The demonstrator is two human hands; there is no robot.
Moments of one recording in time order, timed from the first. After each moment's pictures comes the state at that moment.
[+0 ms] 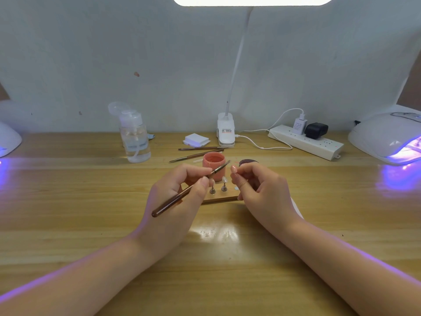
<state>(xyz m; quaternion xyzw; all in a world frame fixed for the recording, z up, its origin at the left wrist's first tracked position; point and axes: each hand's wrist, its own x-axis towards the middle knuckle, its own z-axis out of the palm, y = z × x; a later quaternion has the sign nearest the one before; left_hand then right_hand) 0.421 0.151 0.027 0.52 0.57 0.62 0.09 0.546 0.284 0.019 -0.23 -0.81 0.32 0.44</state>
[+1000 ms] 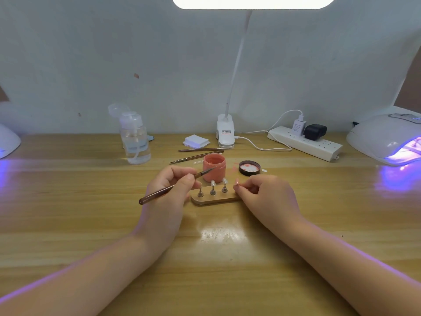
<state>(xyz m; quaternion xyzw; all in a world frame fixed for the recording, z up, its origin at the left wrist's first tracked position) 0.414 0.157 0.027 0.36 0.60 0.69 0.18 0.548 0.299 0.010 -0.39 -0.85 0.18 0.32</state>
